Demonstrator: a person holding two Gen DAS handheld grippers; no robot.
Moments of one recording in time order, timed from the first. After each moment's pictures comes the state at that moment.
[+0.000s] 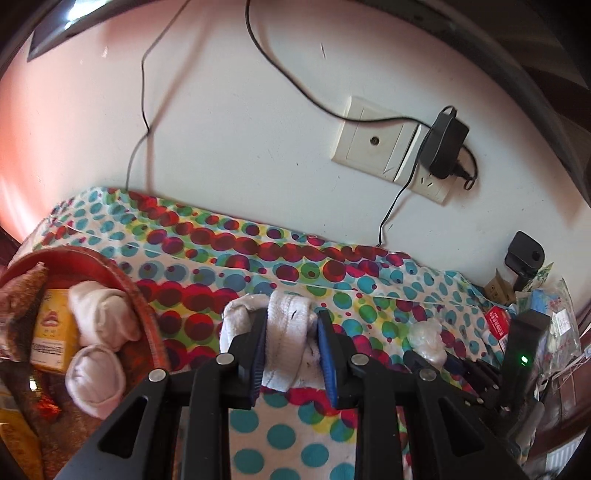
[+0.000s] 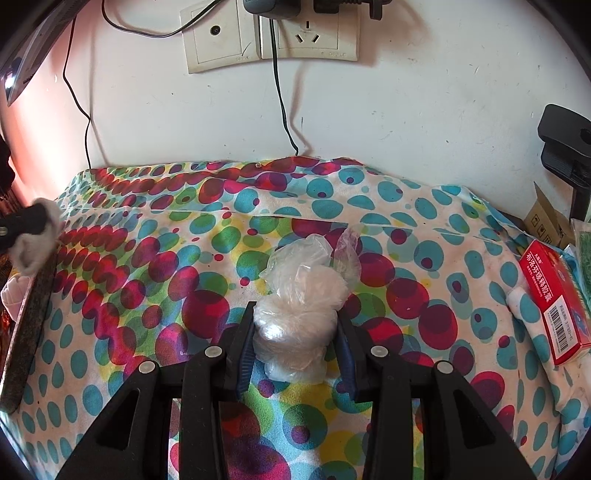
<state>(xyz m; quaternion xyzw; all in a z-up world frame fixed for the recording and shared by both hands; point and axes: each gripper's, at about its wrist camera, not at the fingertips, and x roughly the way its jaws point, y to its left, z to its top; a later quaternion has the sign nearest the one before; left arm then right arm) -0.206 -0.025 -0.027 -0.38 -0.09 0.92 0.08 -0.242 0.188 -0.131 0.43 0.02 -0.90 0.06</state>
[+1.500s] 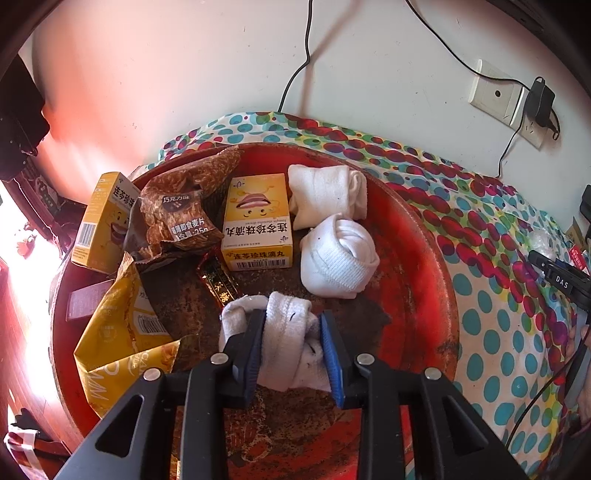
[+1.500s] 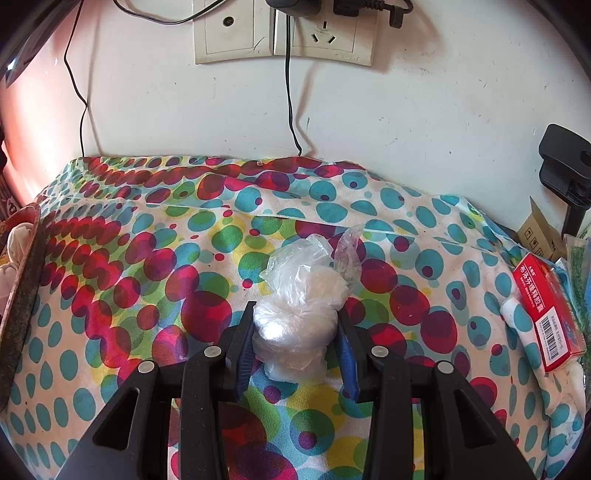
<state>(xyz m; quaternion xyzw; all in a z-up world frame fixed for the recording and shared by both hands) -0.125 -0.167 -0.081 -0.47 -0.03 0.88 -0.05 -0.249 0.181 -0.133 0.43 0.04 -0.90 0.05</state>
